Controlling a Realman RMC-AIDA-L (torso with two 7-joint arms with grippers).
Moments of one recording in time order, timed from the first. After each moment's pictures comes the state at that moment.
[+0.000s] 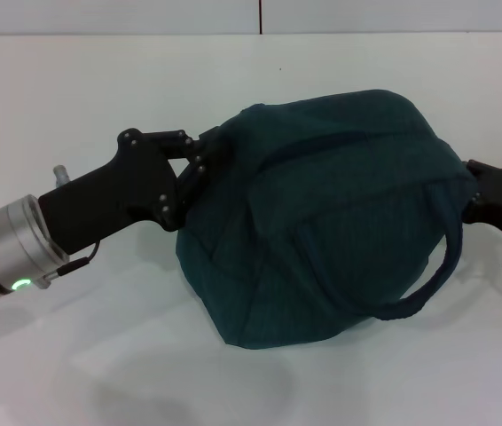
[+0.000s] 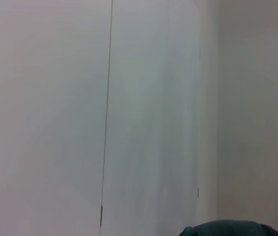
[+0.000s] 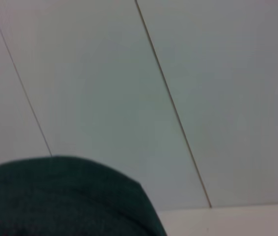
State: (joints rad) left arm -0.47 -2.06 0.92 0.23 1.36 1.68 -0.76; right arm 0.40 2.03 -1.60 -0.22 -0.53 -1.23 0.87
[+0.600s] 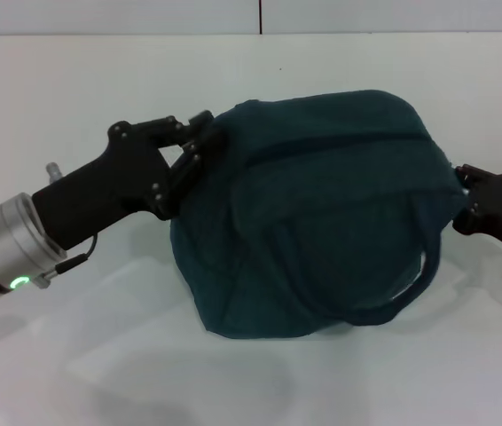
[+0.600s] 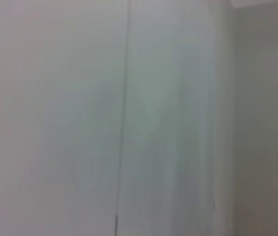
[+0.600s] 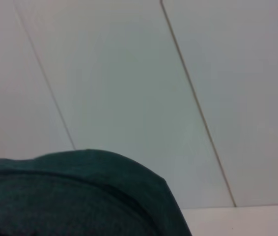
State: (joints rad) left arm -0.46 -2.07 0.92 0.22 1.31 1.68 -0.77; right arm 0.39 2.02 -1.63 -0.22 -0.53 -1.29 0.87
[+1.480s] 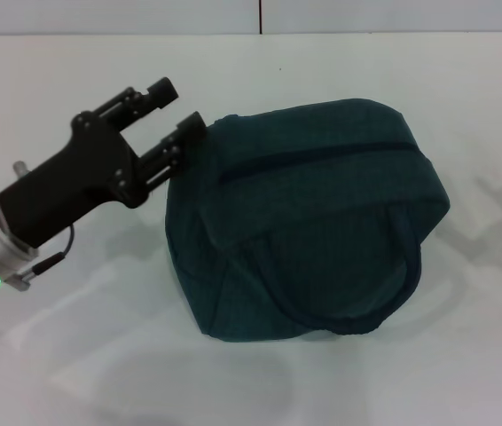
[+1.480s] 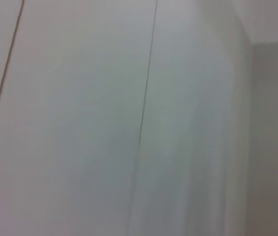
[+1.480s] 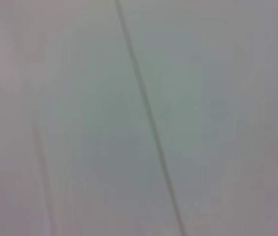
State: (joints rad) left arm -0.41 -2.06 0.92 0.25 1.23 1.74 -0.83; right arm 0.25 2.00 -1.42 -0.21 -0.52 -1.62 0.72
